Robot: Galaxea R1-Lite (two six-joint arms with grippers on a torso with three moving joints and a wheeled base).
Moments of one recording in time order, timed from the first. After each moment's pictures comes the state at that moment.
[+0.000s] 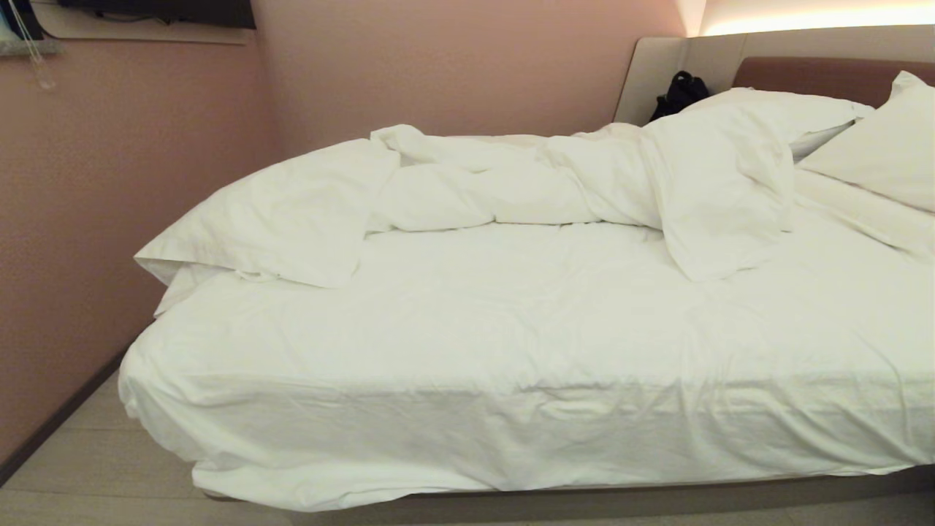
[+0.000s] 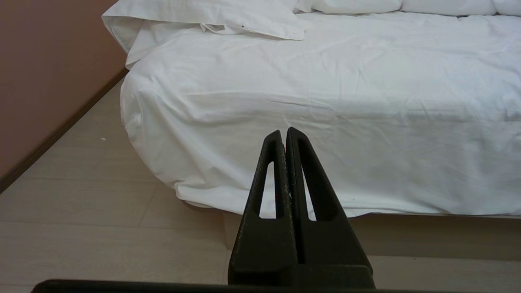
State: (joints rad) left arm 0.00 0.00 0.00 -0.06 0.03 -0.03; right arm -0.01 0.00 0.00 0.00 0.00 0.00
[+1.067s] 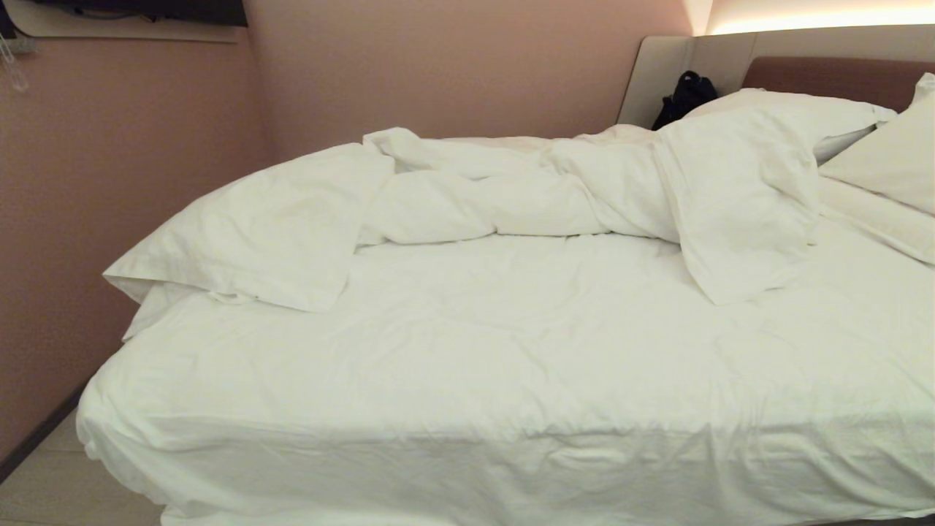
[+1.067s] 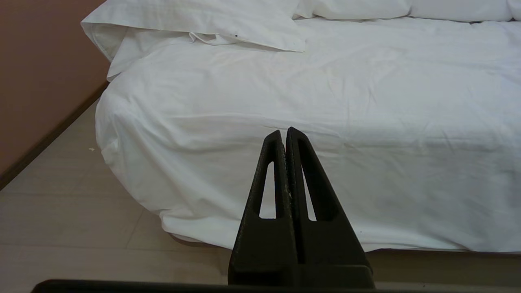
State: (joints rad) left arm 0.00 0.00 0.00 -0.06 0.03 -0.03; right arm -0.01 0.00 0.00 0.00 0.00 0.00
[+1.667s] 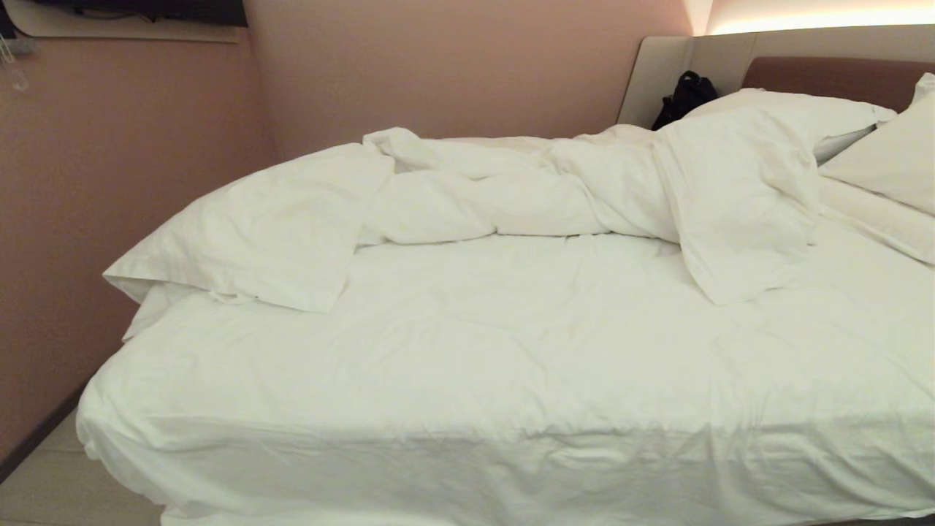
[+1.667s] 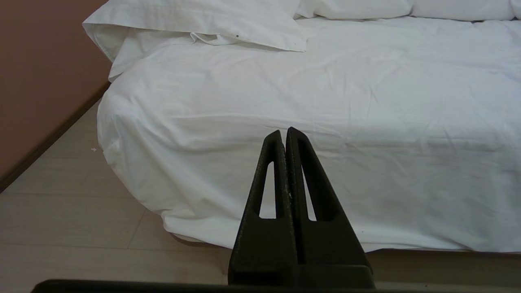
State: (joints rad) left arm 0.00 0.00 0.00 -0.06 0.03 -0.03; right arm -0.01 0.00 0.00 0.00 0.00 0.00
